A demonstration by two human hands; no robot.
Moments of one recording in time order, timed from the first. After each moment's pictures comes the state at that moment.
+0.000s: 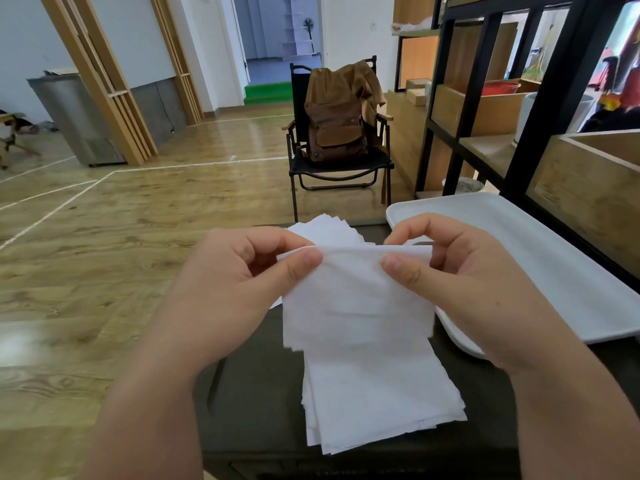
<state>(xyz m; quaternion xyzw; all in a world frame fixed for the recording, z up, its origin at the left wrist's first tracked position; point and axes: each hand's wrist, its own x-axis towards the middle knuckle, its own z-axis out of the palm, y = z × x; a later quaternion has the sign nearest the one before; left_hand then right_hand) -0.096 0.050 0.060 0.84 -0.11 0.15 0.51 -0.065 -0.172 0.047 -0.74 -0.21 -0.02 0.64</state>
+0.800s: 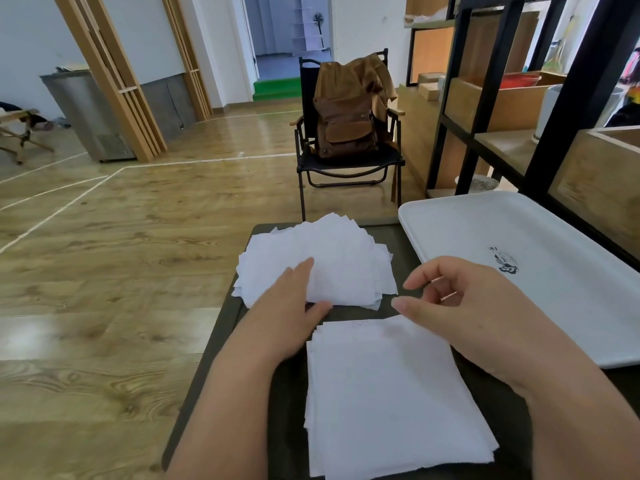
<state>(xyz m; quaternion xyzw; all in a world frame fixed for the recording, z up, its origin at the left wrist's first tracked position) -0.029 0.043 -0.026 0.96 0.04 -0.02 0.26 -0.038 -0.179 0.007 -0.88 -0.06 0.01 0.47</state>
